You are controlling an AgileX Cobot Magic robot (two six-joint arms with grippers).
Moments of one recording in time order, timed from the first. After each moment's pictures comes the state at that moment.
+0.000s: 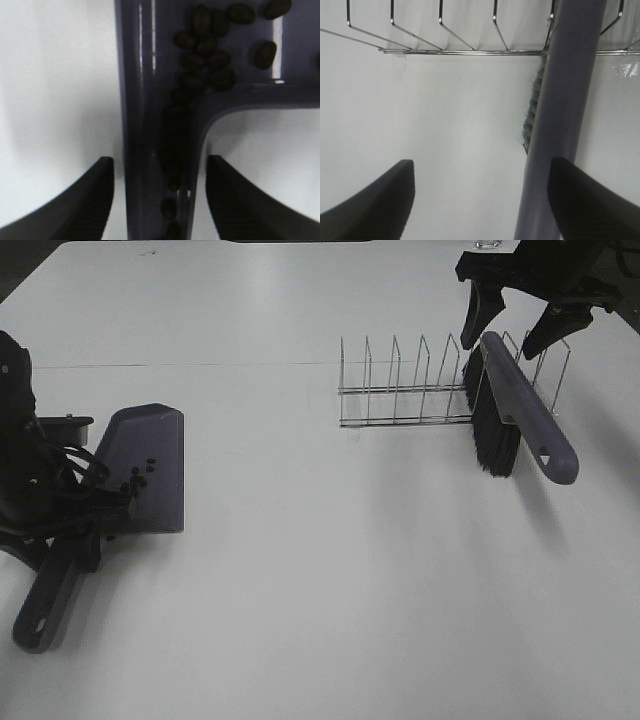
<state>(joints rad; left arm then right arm) -0.24 1.98 -1.06 -0.03 0.78 -0.25 0.07 2.14 -1.91 0.17 1.22 0.01</state>
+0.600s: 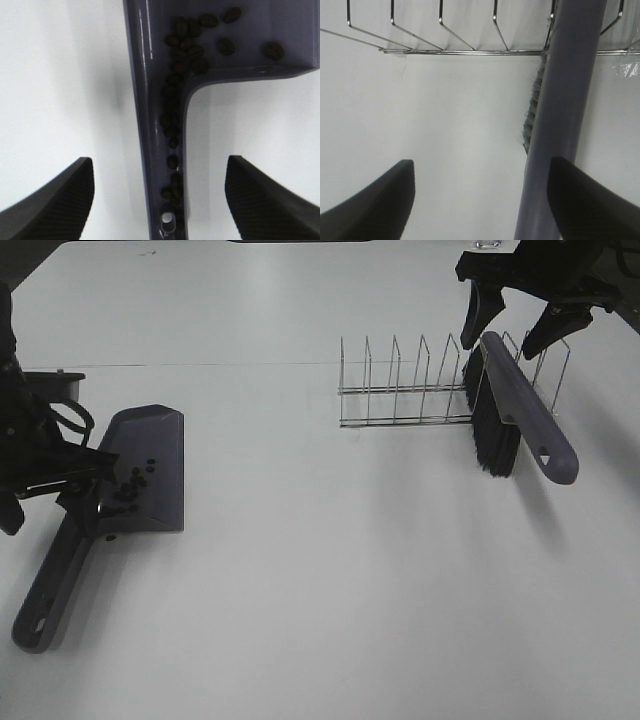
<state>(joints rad) -0.24 1.89 -1.17 0.00 0.98 -0.20 0.07 2.14 -1.91 0.17 1.22 0.01</state>
